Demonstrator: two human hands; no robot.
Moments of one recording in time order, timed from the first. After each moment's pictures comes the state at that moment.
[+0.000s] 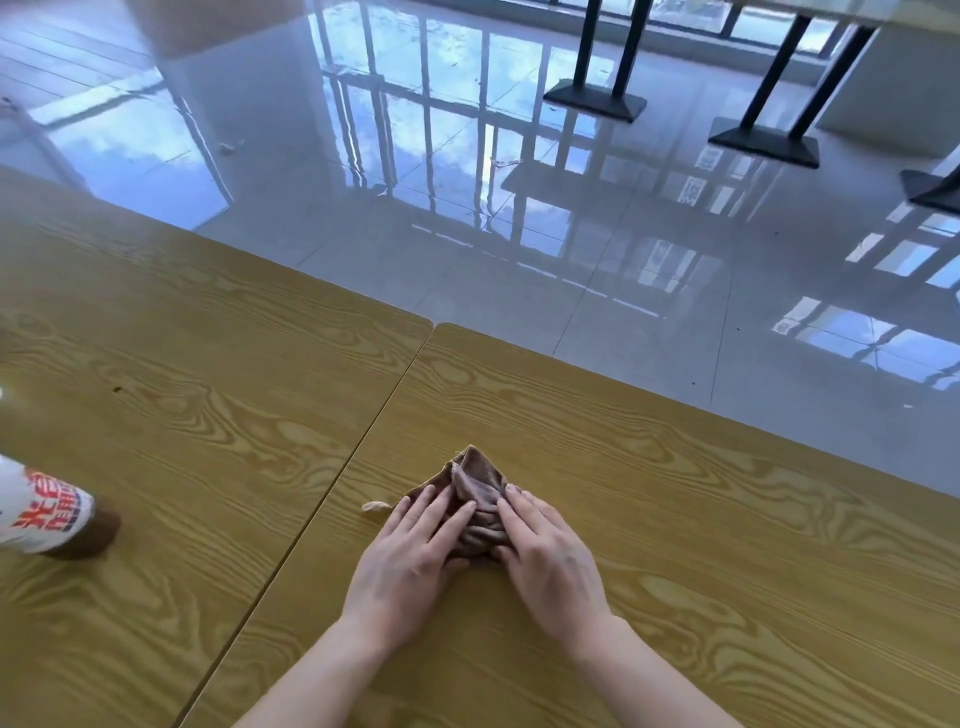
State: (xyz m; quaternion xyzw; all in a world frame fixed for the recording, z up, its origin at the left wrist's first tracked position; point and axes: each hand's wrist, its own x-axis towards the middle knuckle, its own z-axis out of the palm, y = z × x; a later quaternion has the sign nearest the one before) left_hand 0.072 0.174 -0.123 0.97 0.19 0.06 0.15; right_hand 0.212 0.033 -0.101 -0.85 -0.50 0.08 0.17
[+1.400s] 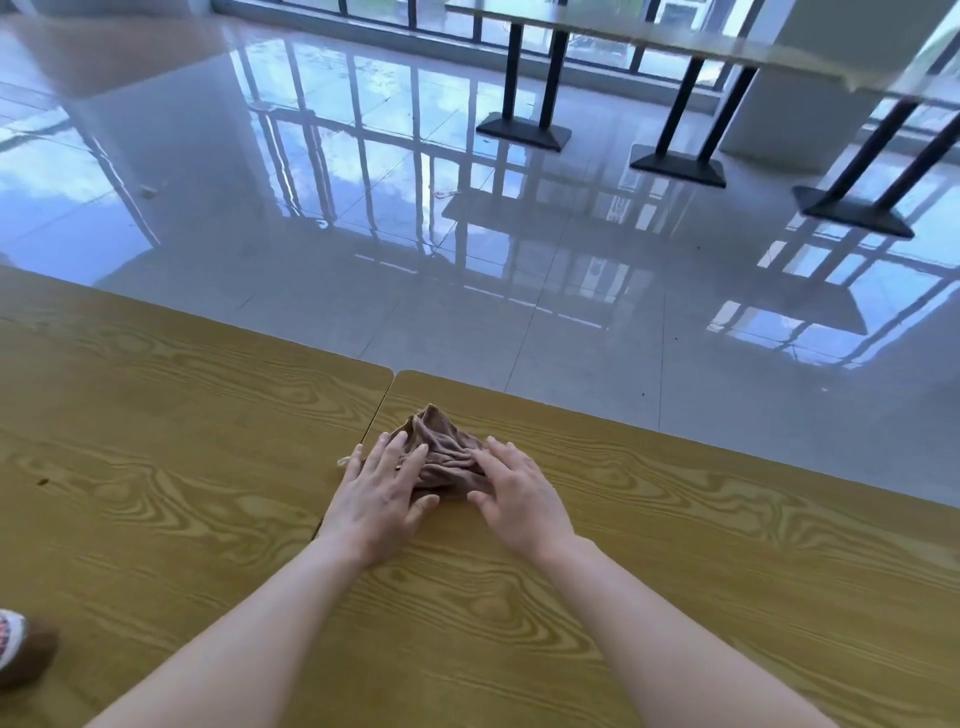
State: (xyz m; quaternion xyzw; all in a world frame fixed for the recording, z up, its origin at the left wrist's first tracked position) left_hand 0.156 0.280 -0.102 0.97 0.22 -0.04 0.10; right_hand 0.284 0.108 -0.073 -0.87 -0.40 0.17 0.23
